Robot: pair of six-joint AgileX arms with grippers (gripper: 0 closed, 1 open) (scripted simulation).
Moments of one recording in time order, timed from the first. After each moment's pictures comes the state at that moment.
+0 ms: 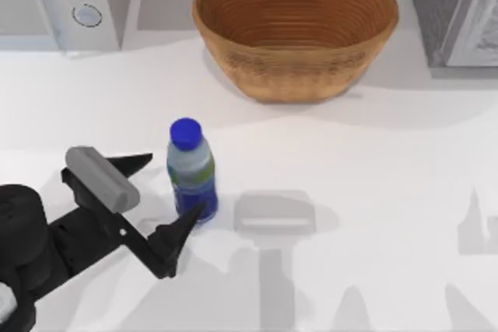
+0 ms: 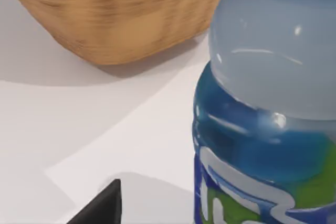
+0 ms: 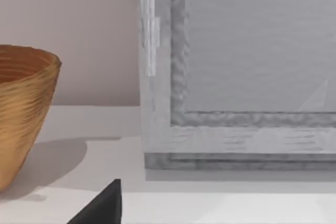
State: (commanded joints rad) left arm -0.32 1.91 0.17 1.51 0.50 0.11; right arm 0.00 0.00 0.00 0.00 0.00 0.00
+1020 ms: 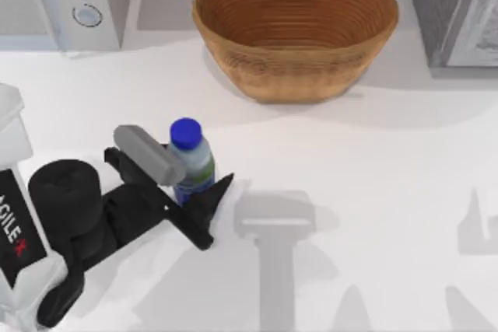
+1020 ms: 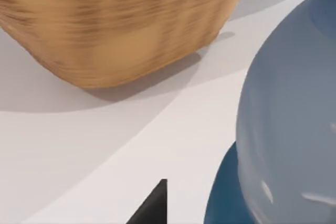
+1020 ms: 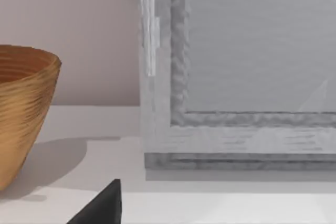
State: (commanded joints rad) left arm -0.43 2.05 0.36 1.46 0.39 0.09; right arm 0.00 0.00 0.00 0.00 0.00 0.00
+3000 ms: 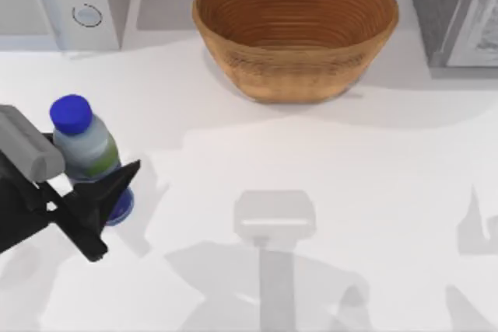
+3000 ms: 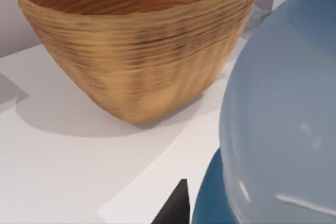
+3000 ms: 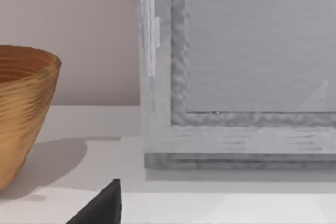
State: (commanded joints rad) left arm -0.10 1.03 0.19 0.57 0.70 0.17; right arm 0.00 0.00 0.00 0.00 0.00 0.00
